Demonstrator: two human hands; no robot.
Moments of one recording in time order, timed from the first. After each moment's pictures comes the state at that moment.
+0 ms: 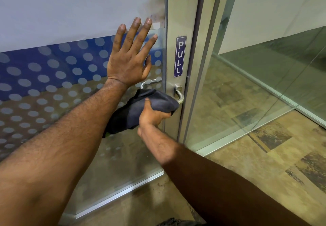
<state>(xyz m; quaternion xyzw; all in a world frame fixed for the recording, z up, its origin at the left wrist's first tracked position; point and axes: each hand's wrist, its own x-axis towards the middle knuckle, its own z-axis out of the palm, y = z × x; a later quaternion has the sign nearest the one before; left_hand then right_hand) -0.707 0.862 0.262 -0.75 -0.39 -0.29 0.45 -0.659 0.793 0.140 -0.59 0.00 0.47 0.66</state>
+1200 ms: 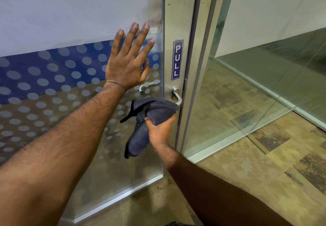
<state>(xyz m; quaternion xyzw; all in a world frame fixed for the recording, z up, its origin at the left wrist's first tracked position) -0.708 0.865 0.261 -0.74 -0.38 -0.29 0.47 -0.619 0.759 0.088 -0.63 -0.29 0.37 0.62</state>
